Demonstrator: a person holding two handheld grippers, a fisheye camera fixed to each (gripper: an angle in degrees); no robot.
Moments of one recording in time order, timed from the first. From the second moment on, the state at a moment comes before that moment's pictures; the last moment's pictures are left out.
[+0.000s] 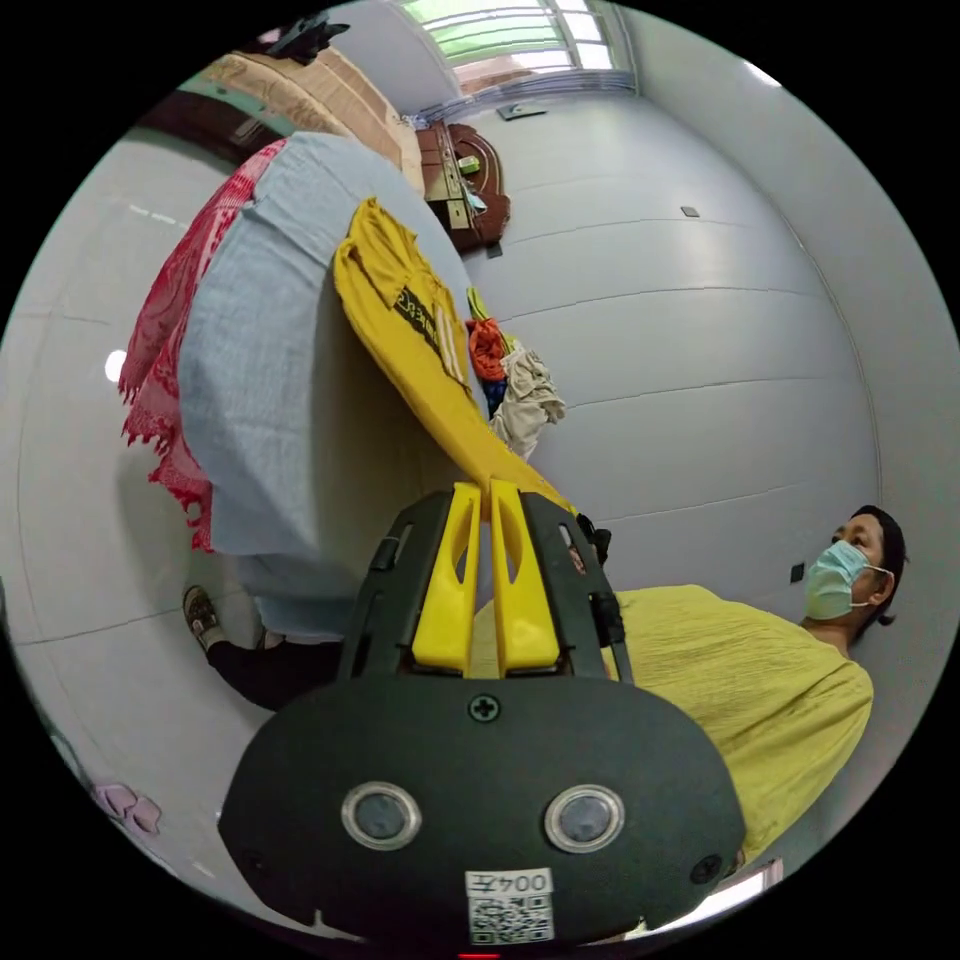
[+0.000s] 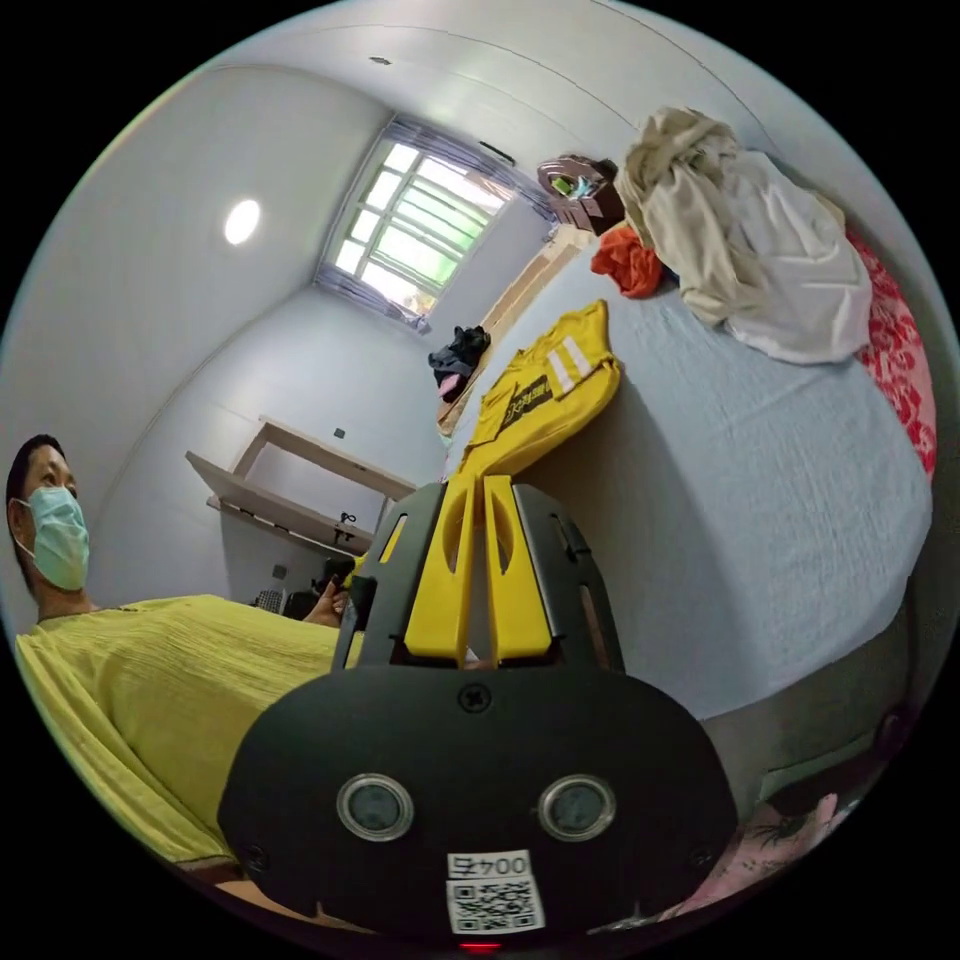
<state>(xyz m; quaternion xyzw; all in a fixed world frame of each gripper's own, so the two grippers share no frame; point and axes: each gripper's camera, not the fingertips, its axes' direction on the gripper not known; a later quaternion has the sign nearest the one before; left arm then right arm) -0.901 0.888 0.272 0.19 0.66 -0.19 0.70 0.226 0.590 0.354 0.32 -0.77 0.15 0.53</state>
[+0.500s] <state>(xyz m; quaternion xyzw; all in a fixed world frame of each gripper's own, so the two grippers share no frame) -0.900 0.959 0.208 0.16 0.67 -0.23 0.69 0.231 0.611 0.354 0.24 -0.81 0.18 0.51</state>
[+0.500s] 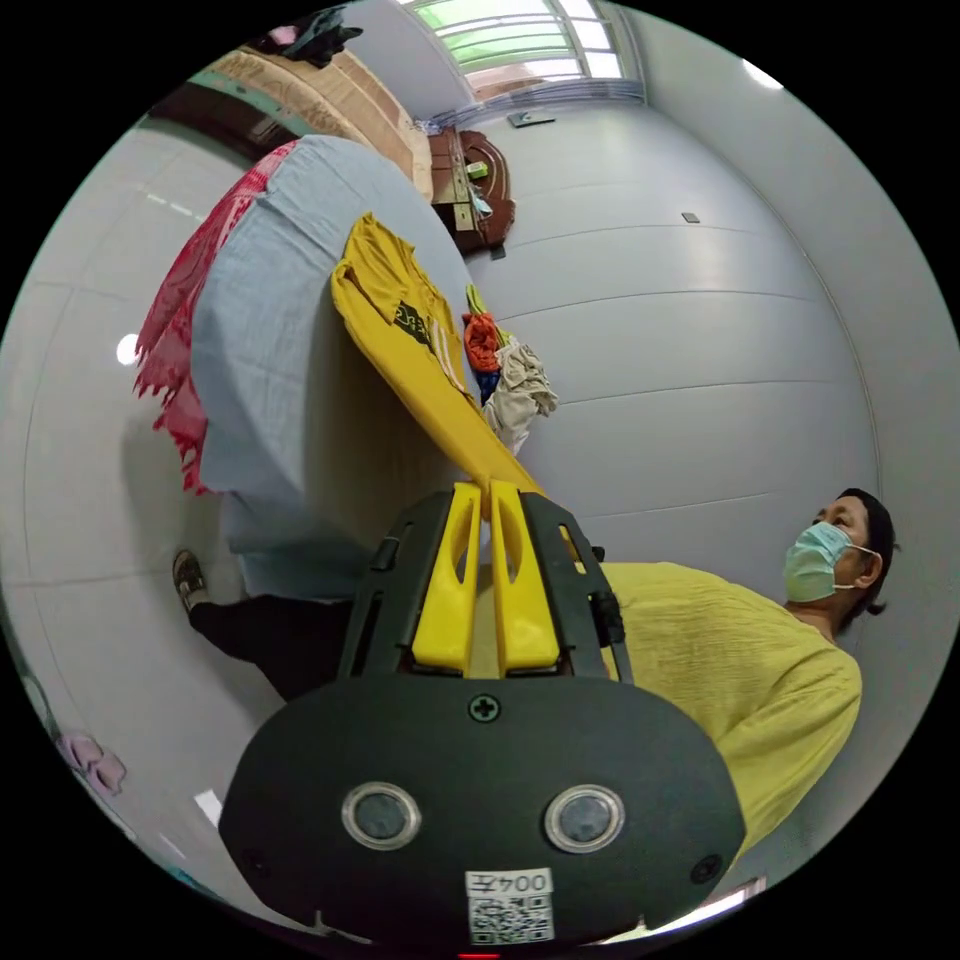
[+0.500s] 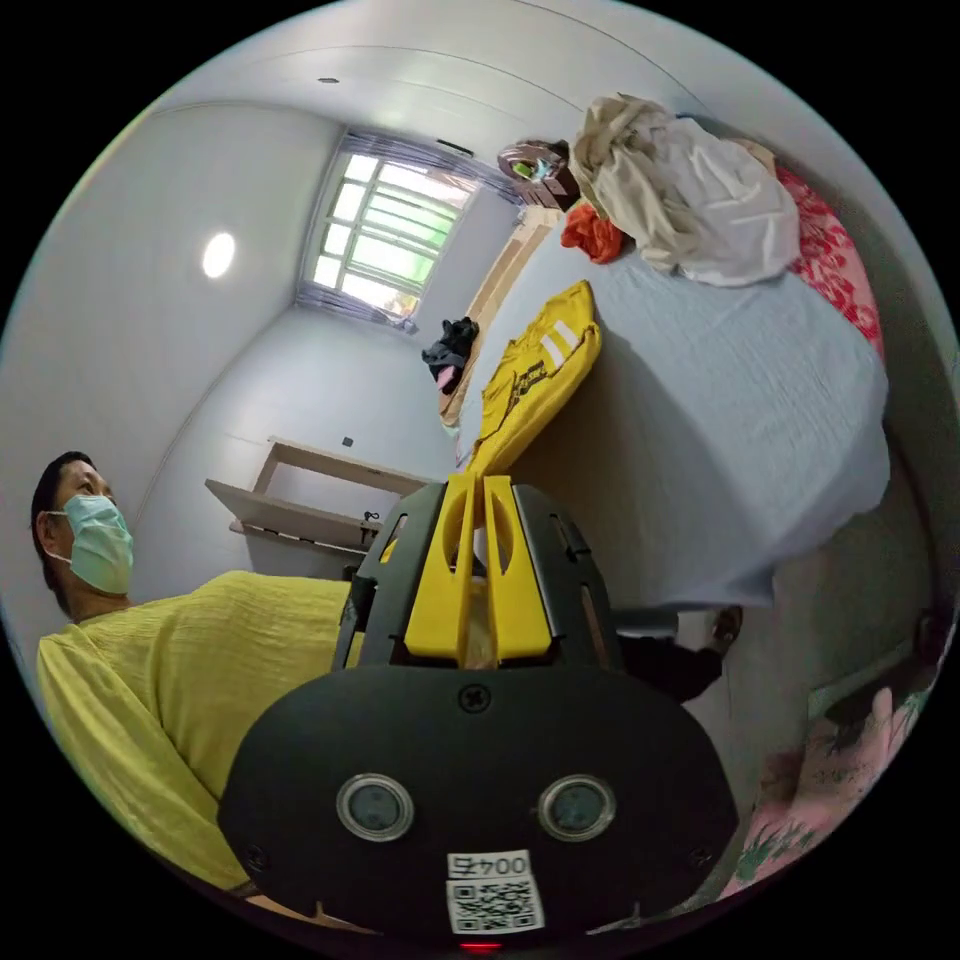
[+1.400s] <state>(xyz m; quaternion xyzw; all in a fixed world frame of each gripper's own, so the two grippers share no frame) -1.015 0.671 0.198 0.23 0.66 -0.30 0.65 0.238 0.163 0.266 0.28 -0.71 0.24 0.60</state>
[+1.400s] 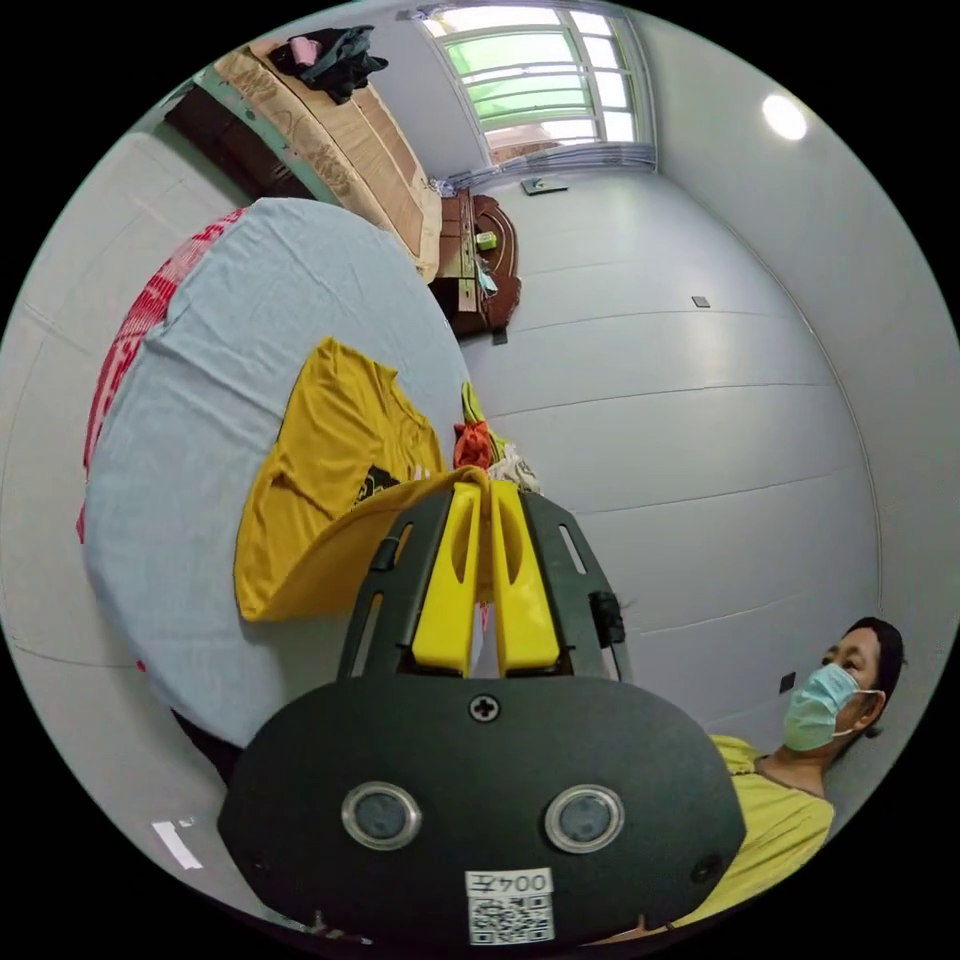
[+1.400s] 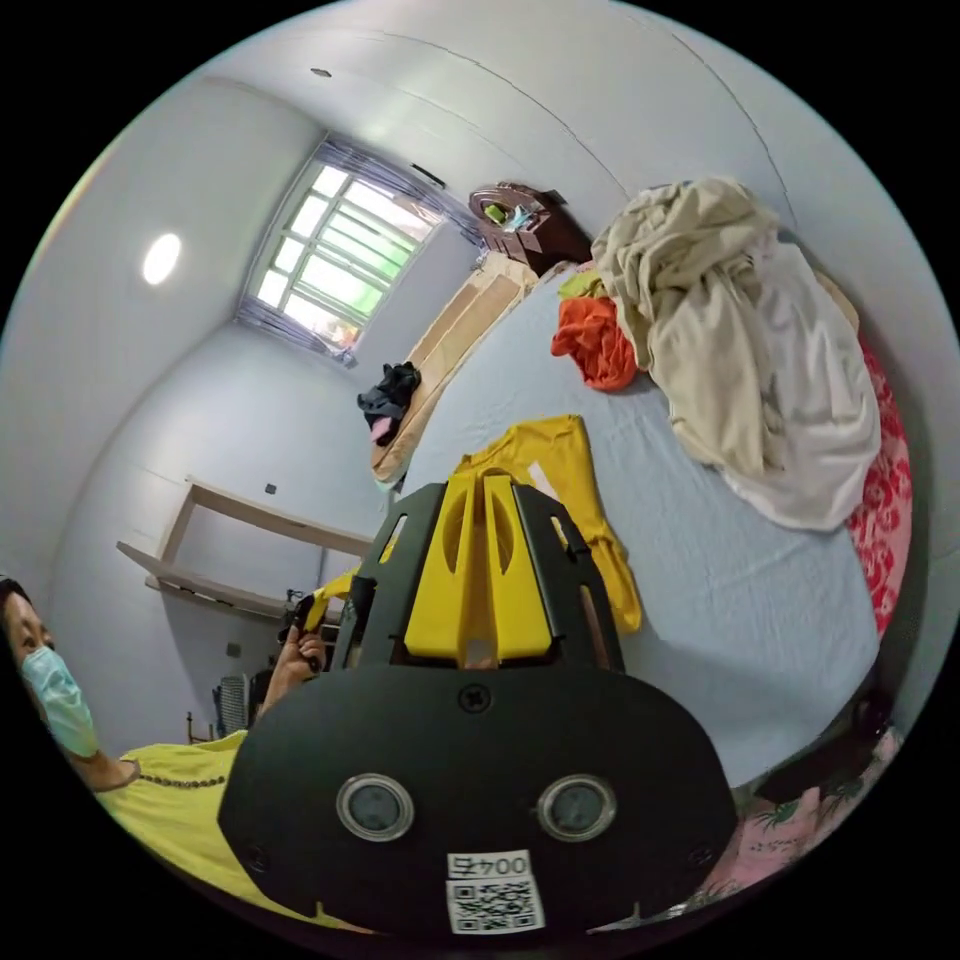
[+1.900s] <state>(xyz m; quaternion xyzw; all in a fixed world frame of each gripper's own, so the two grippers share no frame) -1.041 0.435 0.298 0.14 0.67 -0.31 0.66 0.113 -0.177 0.288 0.17 -0.62 0.22 0.74</state>
